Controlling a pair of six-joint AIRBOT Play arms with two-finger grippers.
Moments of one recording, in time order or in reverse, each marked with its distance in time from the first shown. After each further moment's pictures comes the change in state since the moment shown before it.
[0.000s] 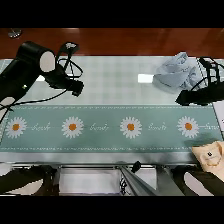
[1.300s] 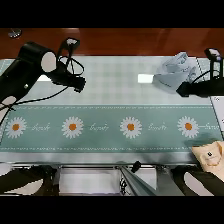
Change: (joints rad) left arm 0.006 -0.011 0.001 0.012 0.122 0.016; right arm -0.002 -0.005 0.003 -0.014 -0.221 0.045
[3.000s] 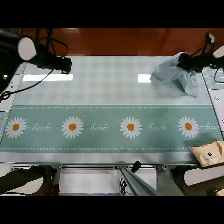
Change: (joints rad) left arm 0.116 0.032 0.119 0.048 0.089 -0.003; right arm -0.115 -0.629 0.577 0.309 -0.130 0.033
